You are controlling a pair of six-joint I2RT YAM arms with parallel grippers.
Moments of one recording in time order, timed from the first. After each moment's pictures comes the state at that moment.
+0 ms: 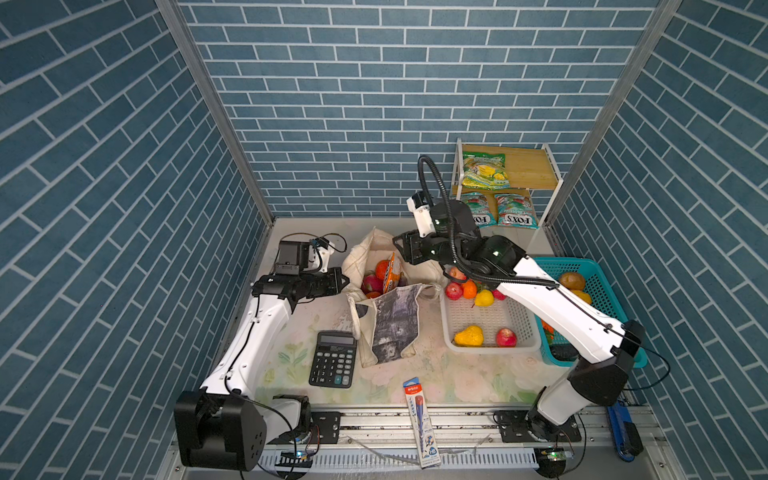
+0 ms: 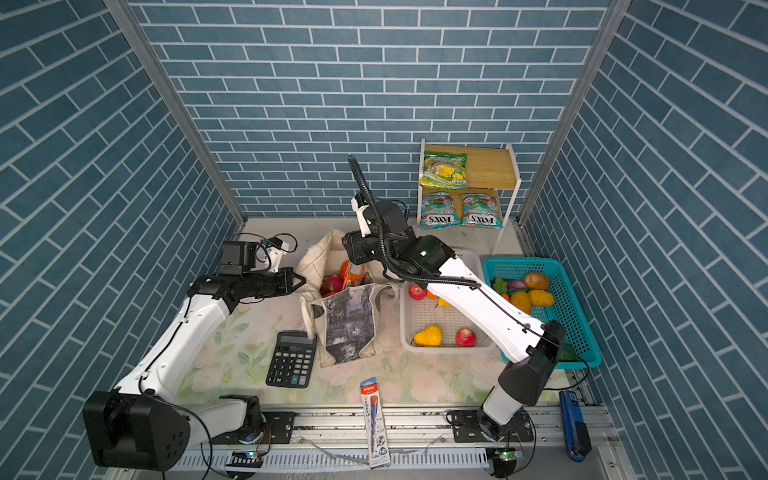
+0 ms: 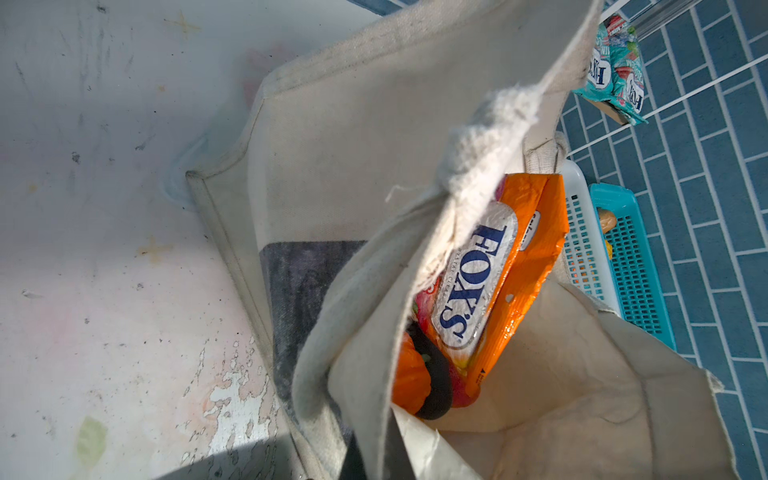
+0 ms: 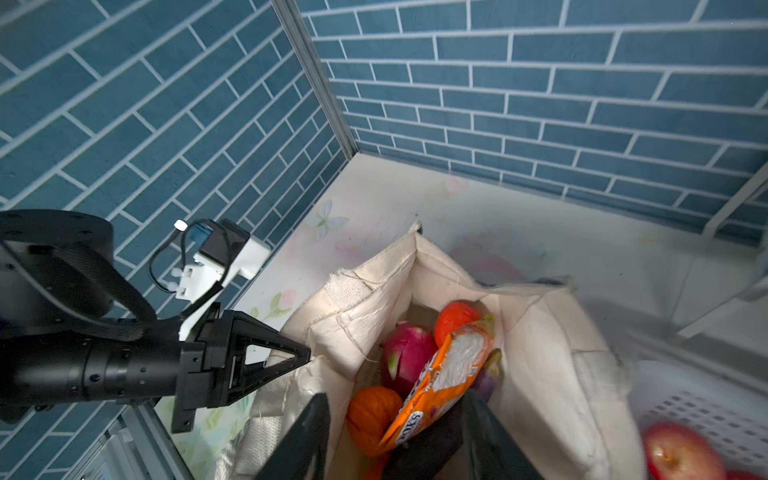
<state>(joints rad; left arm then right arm) -0.08 1.21 1.04 -0.67 0.53 -0.25 0.92 1.58 1.79 -0.66 0.11 0.31</state>
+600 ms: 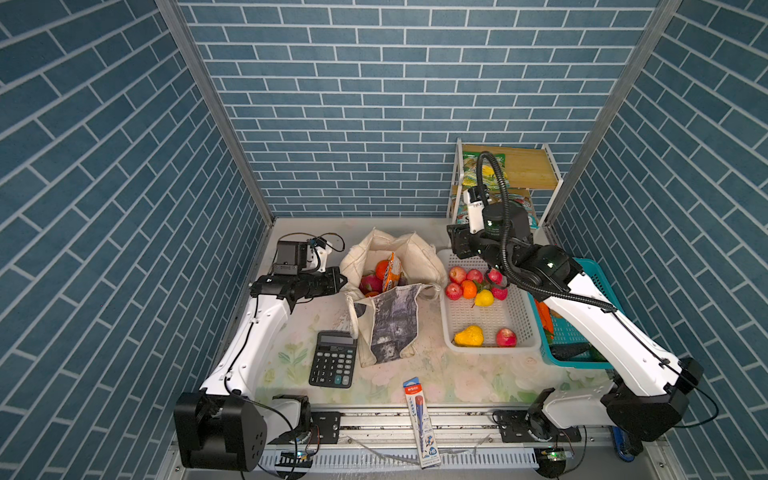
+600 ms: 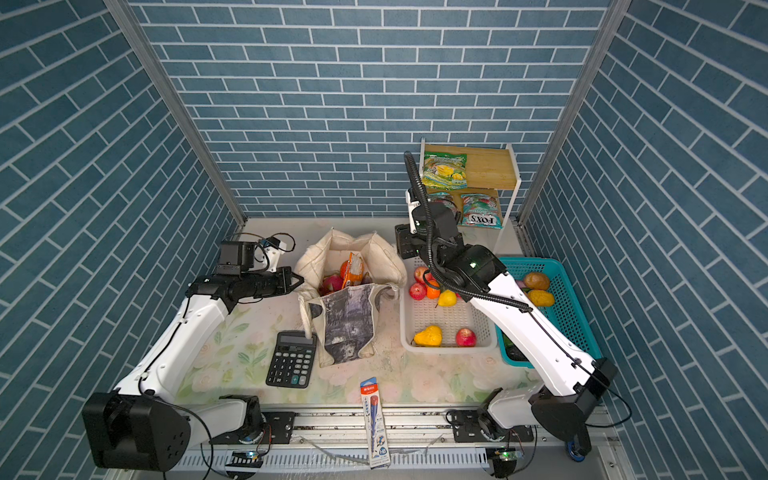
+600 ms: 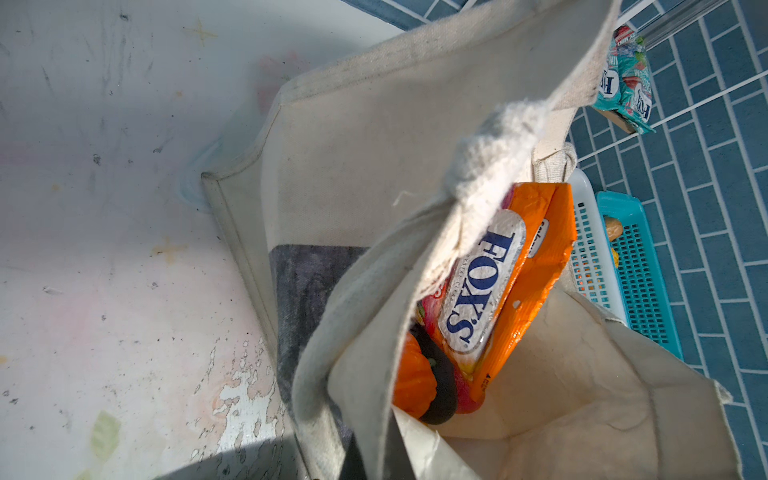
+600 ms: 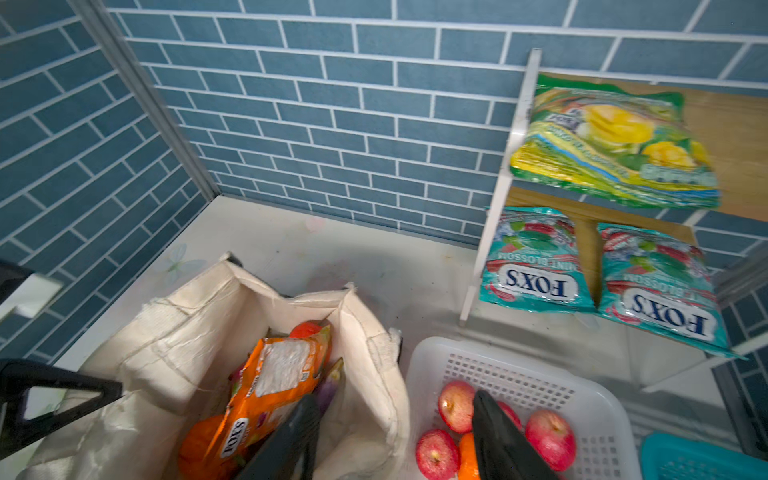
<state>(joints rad) -0.07 1.21 1.04 -0.67 0.52 -0.26 0.74 1.34 1.62 -0.69 0.34 0.19</state>
